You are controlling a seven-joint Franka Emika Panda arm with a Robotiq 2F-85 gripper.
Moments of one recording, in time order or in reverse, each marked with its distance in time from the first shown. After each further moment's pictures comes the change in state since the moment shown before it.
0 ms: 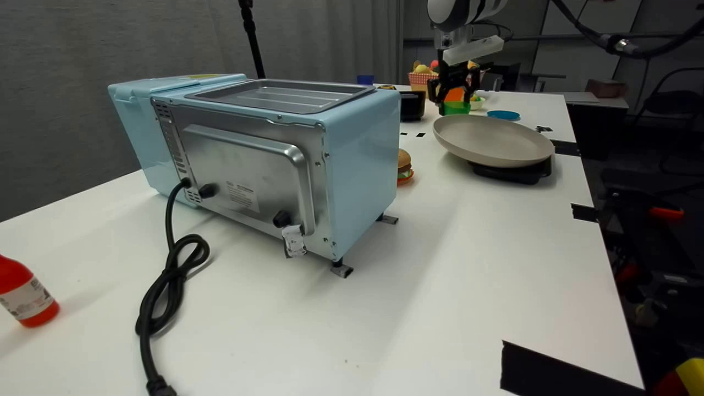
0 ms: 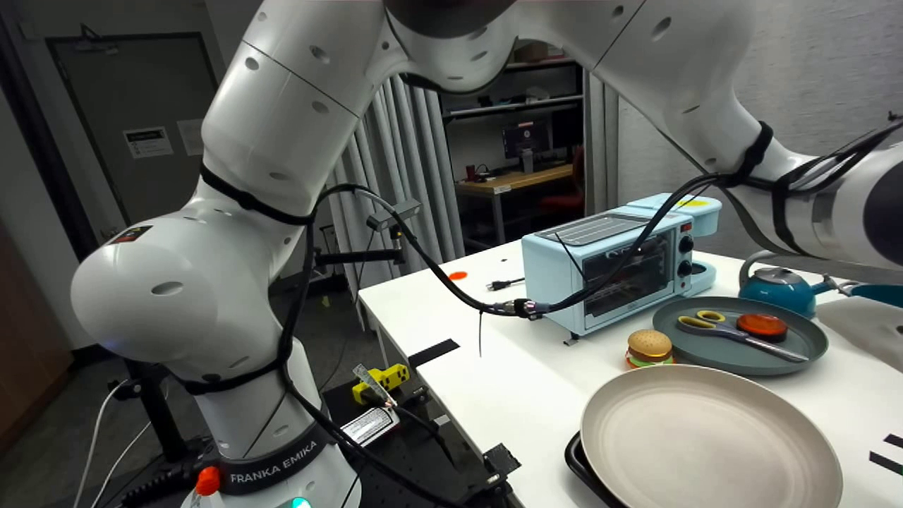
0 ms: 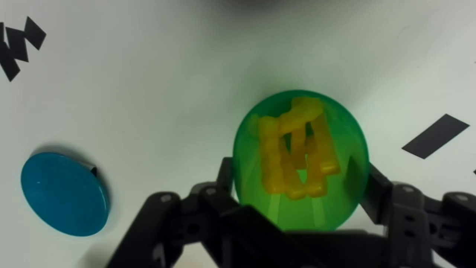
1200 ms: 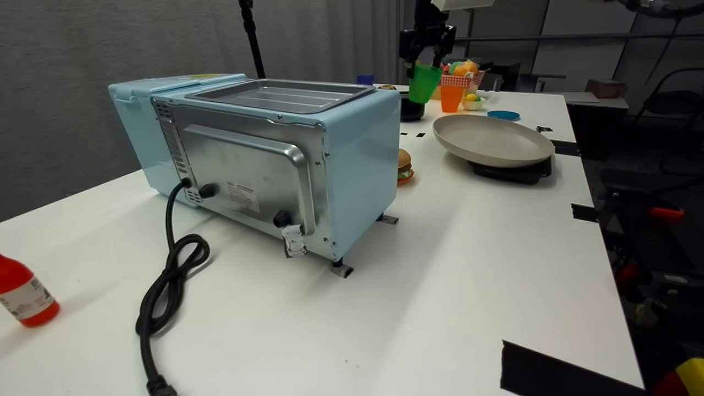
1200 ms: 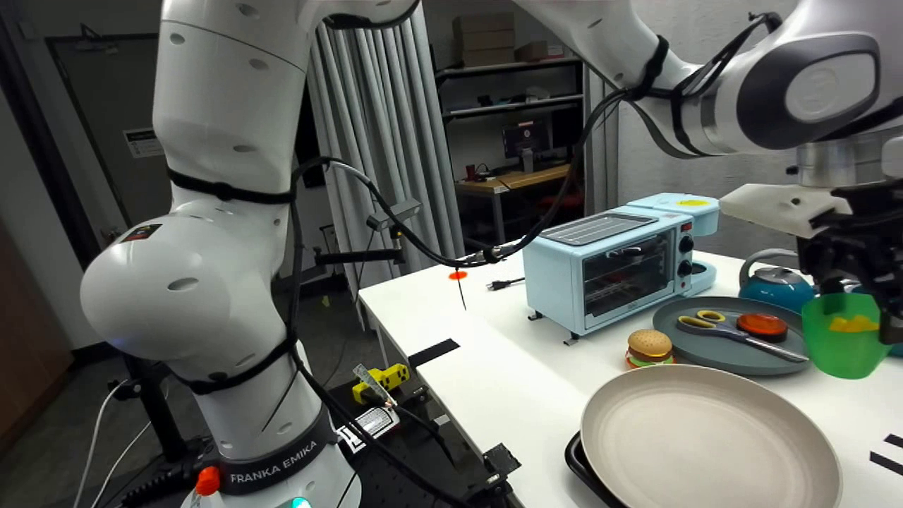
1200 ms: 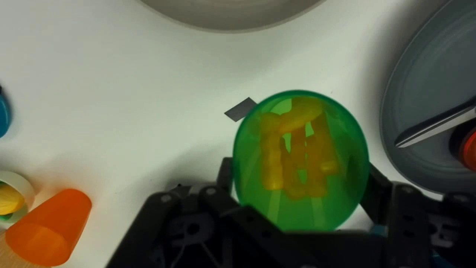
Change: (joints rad) arm 0.078 -0.309 0.111 -0.214 0.000 0.103 -0.135
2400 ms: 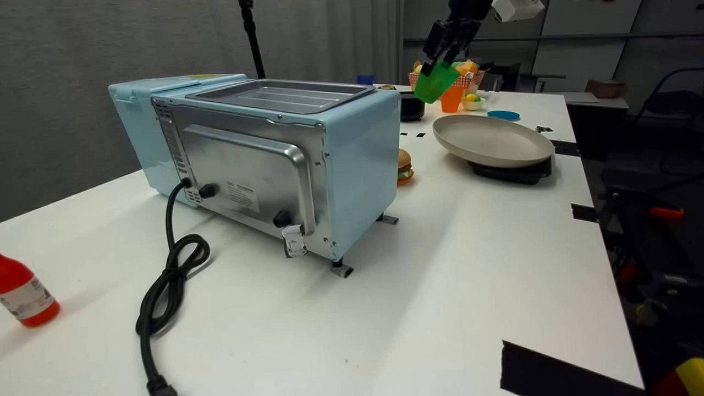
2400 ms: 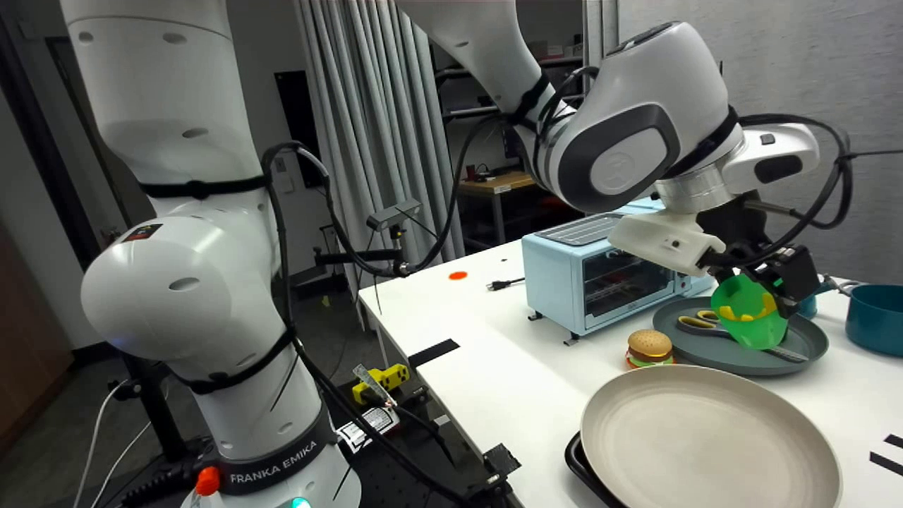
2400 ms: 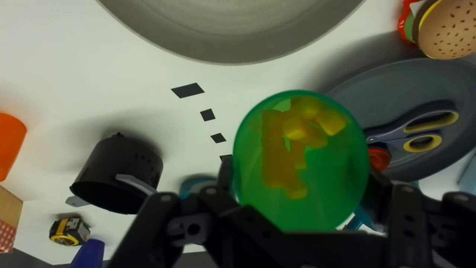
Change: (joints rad) arm 0.005 -0.313 0.095 -0.575 0.123 0.605 -0.361
